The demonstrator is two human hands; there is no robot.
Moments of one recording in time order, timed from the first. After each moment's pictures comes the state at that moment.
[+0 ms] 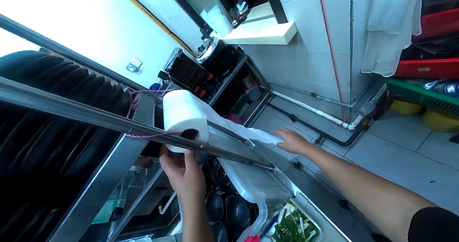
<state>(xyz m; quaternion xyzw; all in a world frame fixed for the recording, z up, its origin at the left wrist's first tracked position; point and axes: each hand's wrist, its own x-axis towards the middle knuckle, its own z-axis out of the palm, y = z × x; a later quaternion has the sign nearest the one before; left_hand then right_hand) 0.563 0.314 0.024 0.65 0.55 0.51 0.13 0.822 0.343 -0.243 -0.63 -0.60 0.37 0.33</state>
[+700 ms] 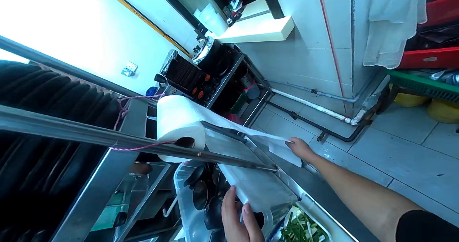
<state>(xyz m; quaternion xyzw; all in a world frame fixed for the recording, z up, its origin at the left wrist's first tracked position) 0.558 0.195 -0.079 0.79 0.51 0.33 0.05 0.799 0.340 -0.324 -0.65 -0.36 0.50 0.44</state>
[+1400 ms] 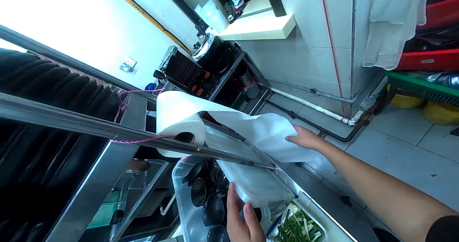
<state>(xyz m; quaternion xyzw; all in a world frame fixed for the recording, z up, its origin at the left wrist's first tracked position) 0.560 0.192 -0.094 0.78 0.49 0.38 0.09 0.851 0.338 -0.289 -0.63 -0.47 0.45 0.43</state>
